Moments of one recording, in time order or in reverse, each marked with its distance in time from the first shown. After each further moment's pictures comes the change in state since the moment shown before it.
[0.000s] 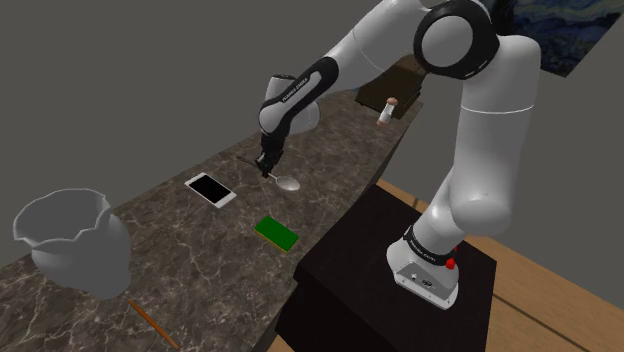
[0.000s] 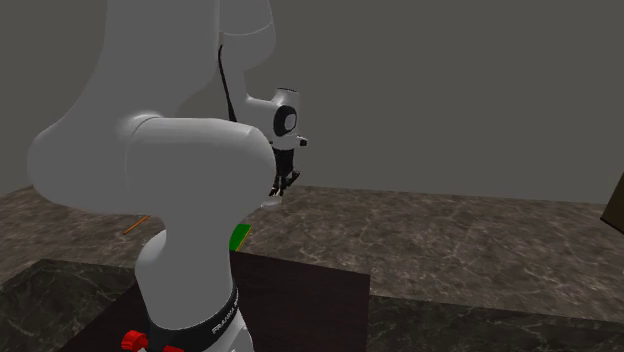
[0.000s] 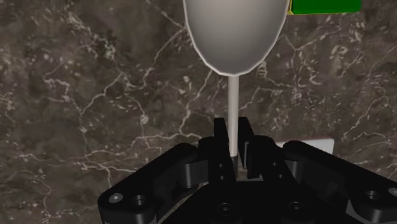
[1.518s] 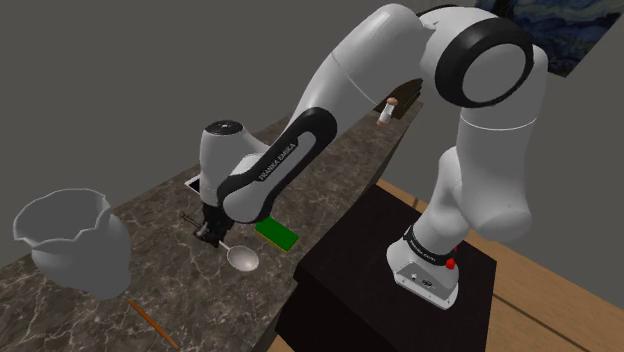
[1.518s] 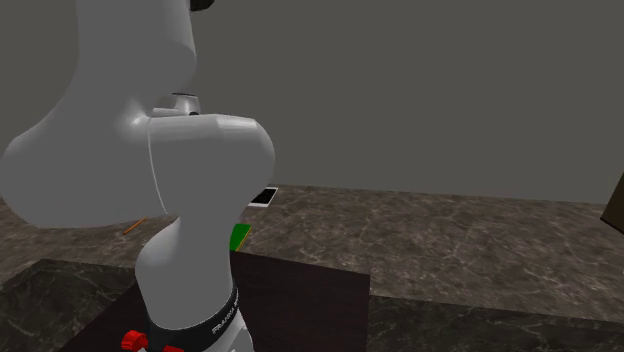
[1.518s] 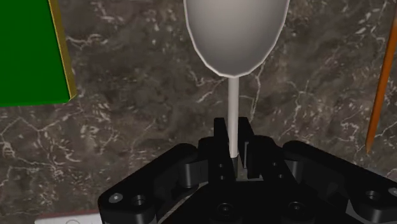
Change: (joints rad) arm 0.452 0.044 0.094 0.021 -0.052 0.094 0.575
